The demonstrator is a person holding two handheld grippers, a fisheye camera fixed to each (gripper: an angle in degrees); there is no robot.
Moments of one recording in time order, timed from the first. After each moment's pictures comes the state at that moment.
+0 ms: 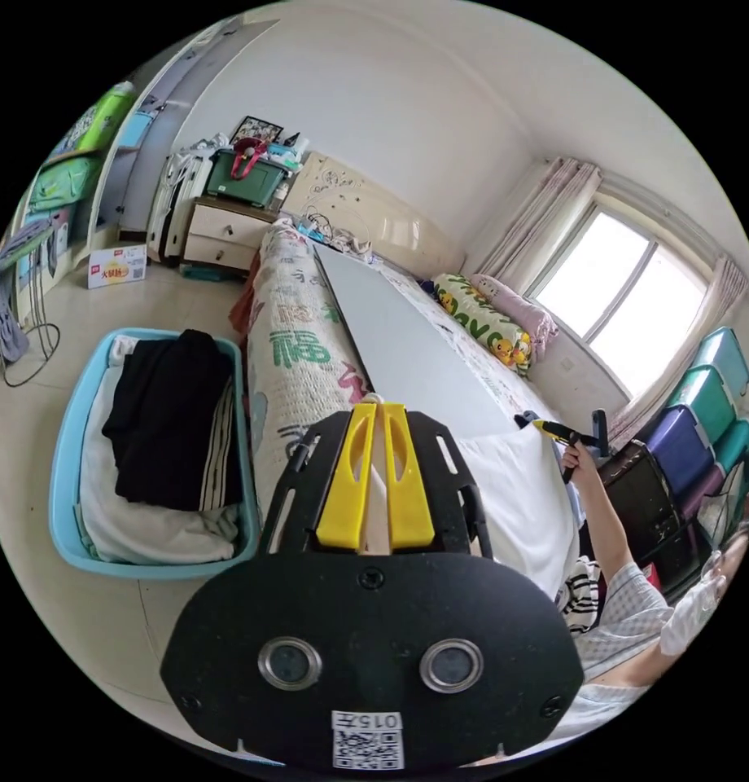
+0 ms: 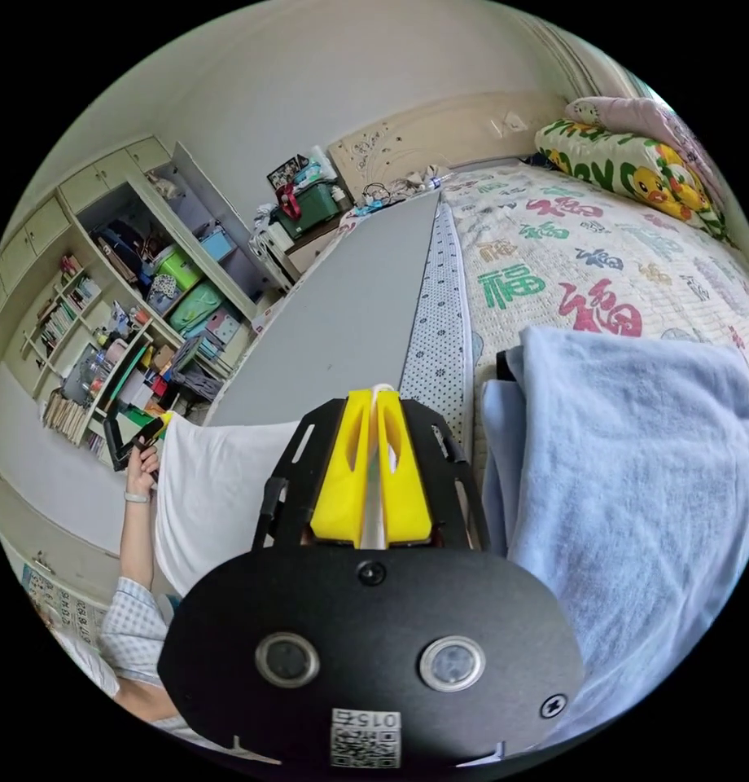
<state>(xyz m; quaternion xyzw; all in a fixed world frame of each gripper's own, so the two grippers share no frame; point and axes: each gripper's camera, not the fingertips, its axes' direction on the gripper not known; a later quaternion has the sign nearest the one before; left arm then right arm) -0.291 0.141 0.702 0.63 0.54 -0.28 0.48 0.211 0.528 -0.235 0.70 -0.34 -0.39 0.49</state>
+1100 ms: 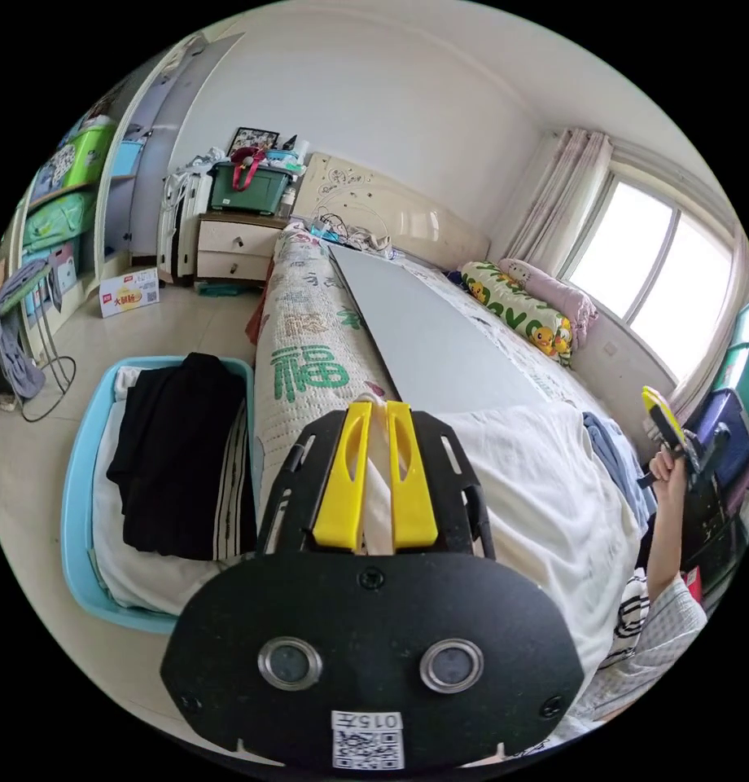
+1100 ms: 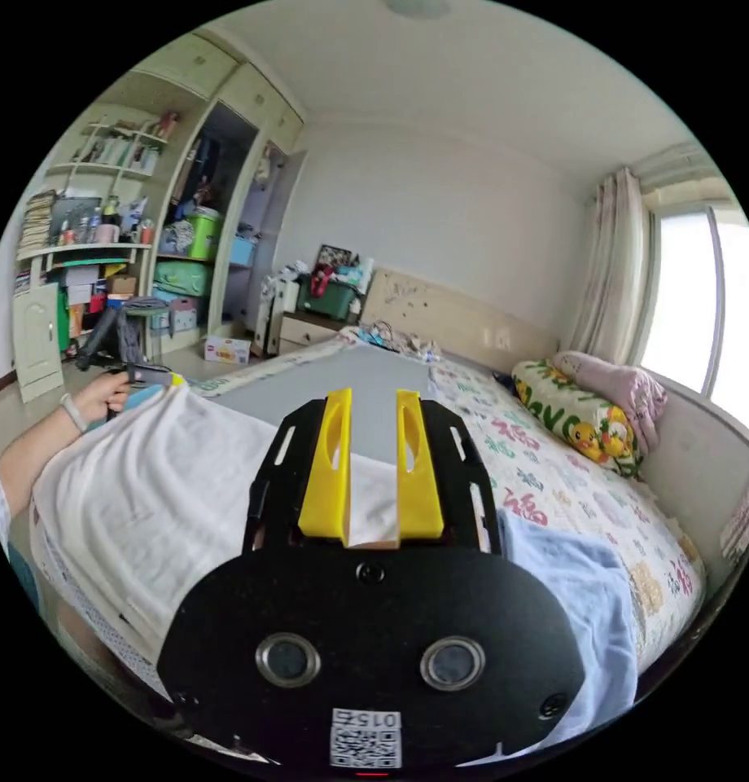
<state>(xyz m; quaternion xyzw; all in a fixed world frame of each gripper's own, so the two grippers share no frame) -0.212 0.038 0.683 0.62 0.50 -0.30 0.53 -0.020 0.694 0.001 0.92 -0.11 -0.30 0.22</state>
